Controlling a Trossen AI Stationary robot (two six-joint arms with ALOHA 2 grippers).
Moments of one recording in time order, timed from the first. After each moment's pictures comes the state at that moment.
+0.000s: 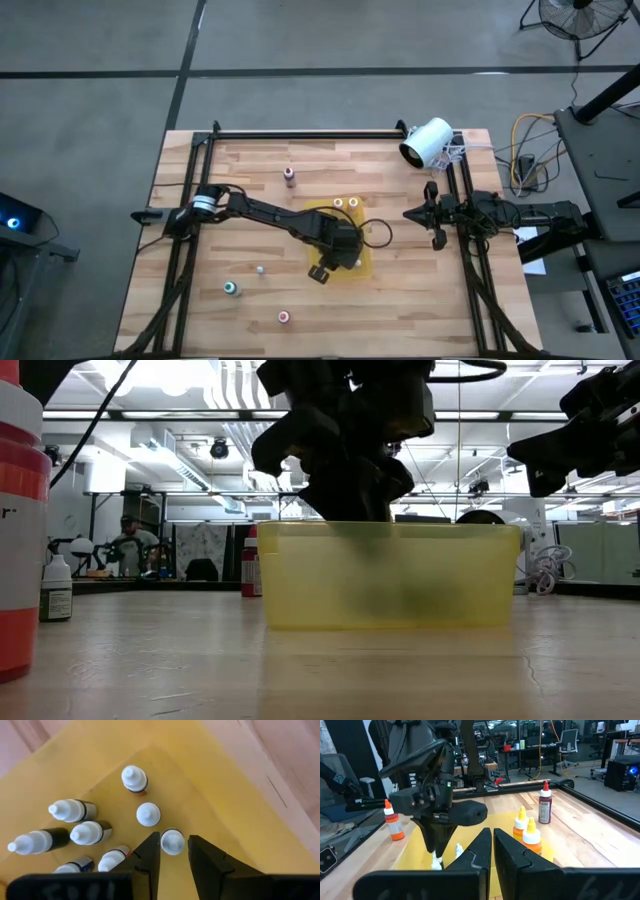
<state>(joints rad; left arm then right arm) -0.15 2.14 1.74 -0.74 0.13 0.40 0.03 0.04 0.01 0.01 0.03 0.15</state>
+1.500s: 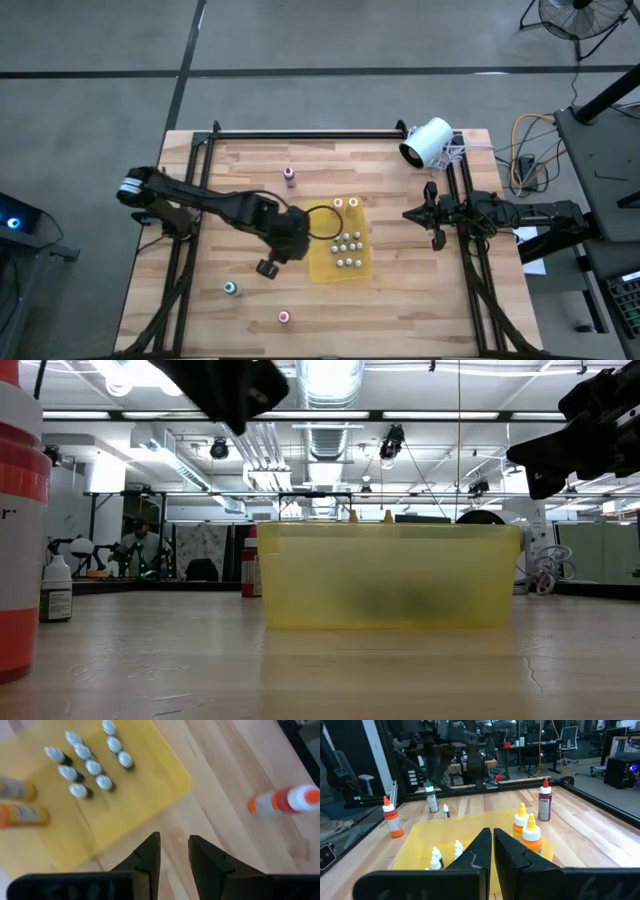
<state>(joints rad) -0.22 1.59 1.42 -0.91 0.11 0.24 0.03 0.05 0.01 0.01 0.03 0.15</state>
